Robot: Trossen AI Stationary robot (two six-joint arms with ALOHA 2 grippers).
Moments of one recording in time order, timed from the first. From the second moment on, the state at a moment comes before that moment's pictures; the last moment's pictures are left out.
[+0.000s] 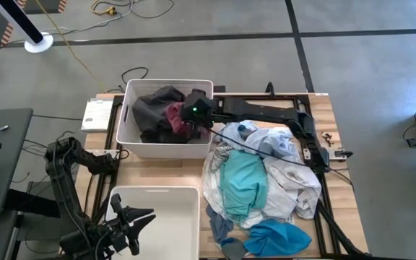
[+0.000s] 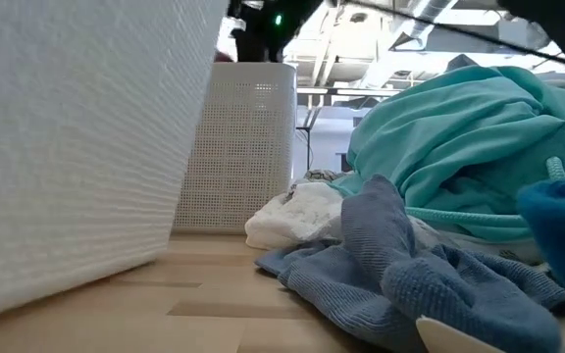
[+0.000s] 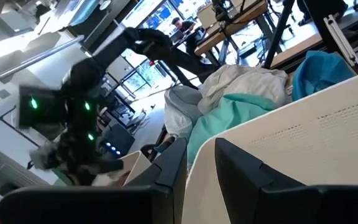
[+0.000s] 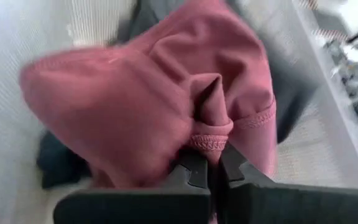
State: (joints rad) left arm -1.18 1.68 1.50 -1.19 -1.53 -0.77; right arm -0.18 2.11 2.08 -0.68 0.26 -0.31
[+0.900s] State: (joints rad) left arm -1.17 1.68 1.50 -1.19 -1.53 -0.77; right arm -0.22 2.06 2.09 -0.92 -0.27 -0.39
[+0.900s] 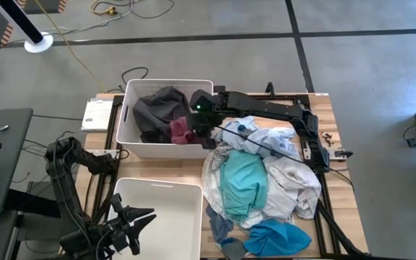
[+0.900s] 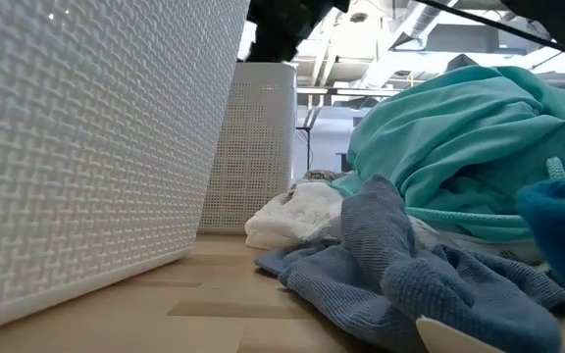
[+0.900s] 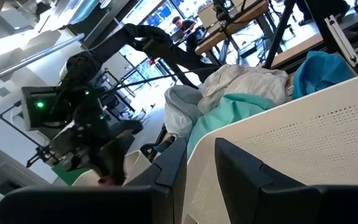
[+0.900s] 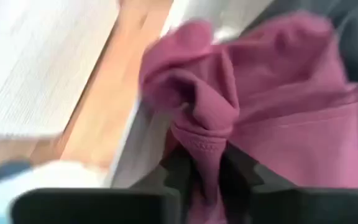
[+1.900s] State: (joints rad) left arm -1.10 1.68 1.50 -1.17 -1.53 -0.76; right arm -0.32 1.90 2.09 -0.50 -0.29 -0.35
